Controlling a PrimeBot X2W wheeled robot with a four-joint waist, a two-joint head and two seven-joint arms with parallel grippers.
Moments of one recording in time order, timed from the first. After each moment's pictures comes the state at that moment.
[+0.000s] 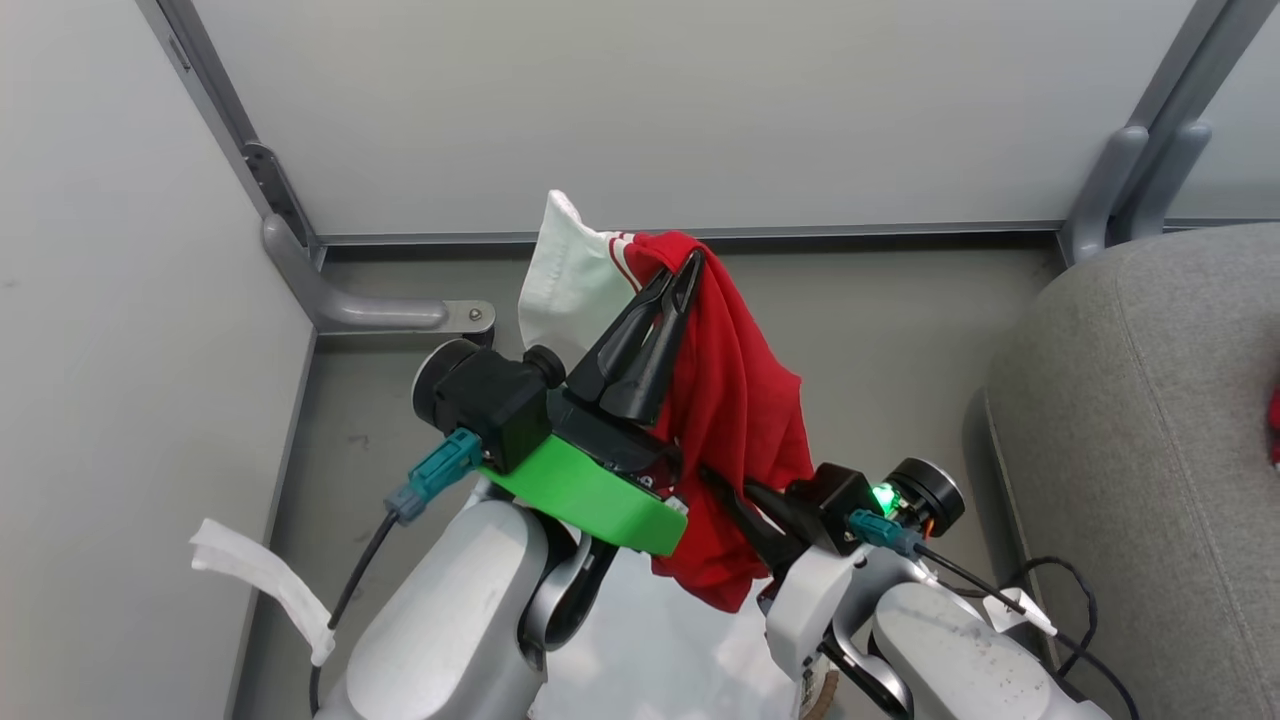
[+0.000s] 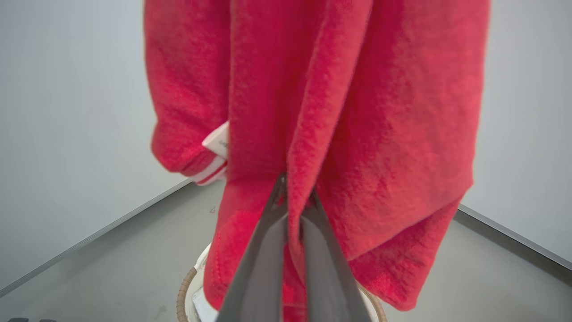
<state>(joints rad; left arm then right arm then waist) -0.48 0.05 -0.61 0.16 -0.50 -0.13 -0.26 -0.46 -0.09 0.66 0.58 0.26 0.13 -0.26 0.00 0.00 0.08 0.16</state>
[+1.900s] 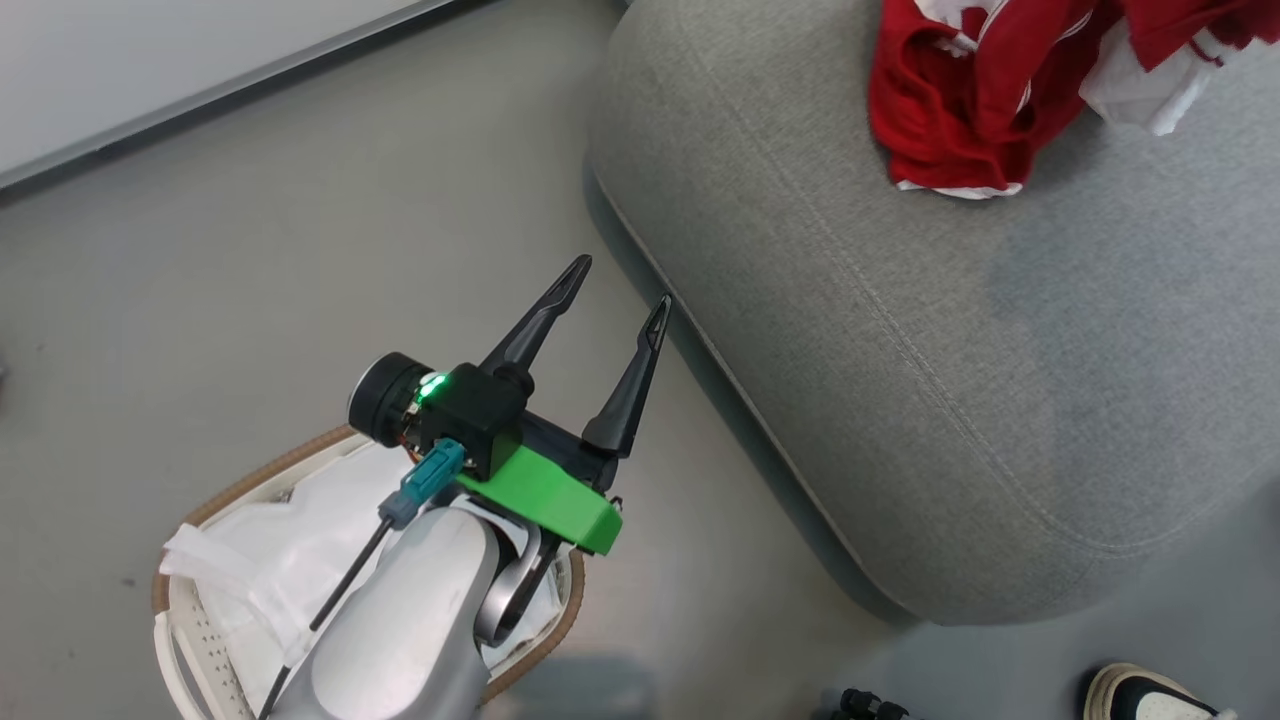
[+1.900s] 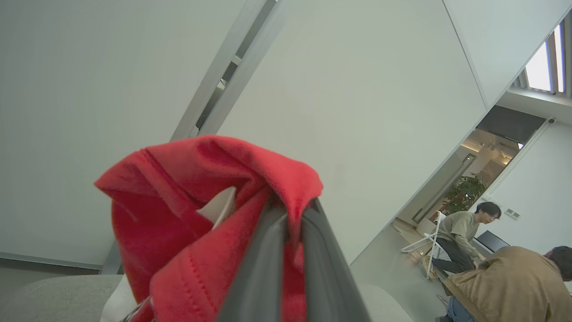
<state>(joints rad) -0.47 0.11 -0.57 0.26 -0.34 -0.13 -0.26 -1.08 -0.49 0.09 0.51 0.05 0.13 -0.26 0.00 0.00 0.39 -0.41</state>
